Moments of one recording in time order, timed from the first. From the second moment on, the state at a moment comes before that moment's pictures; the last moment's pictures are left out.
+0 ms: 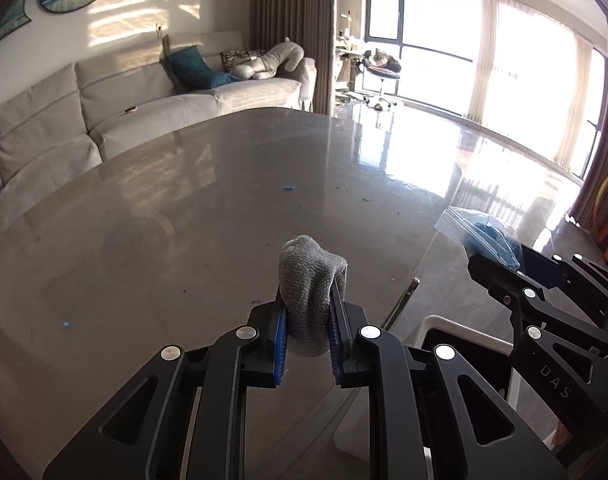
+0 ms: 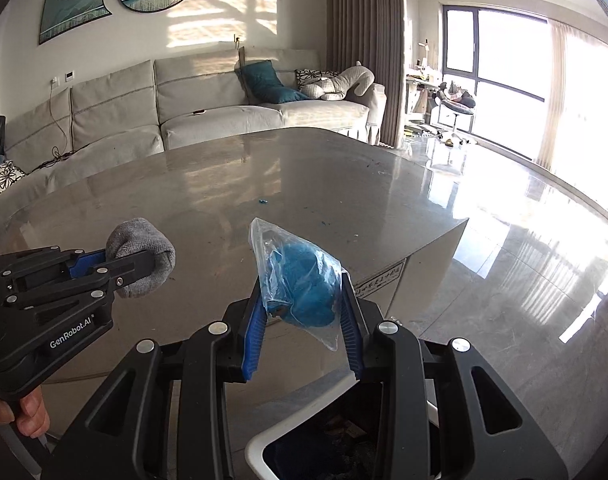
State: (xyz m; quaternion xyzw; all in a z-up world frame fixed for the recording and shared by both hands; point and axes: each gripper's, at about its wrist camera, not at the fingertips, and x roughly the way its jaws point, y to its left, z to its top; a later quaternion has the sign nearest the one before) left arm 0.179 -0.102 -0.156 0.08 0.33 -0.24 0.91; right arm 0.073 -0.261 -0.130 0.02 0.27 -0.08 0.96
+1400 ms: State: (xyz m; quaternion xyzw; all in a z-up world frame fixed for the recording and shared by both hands) left arm 0.089 -0.229 -0.211 0.26 0.32 -0.34 0.85; right arm 0.007 -0.331 -0.171 0.04 0.31 -0.18 0.93
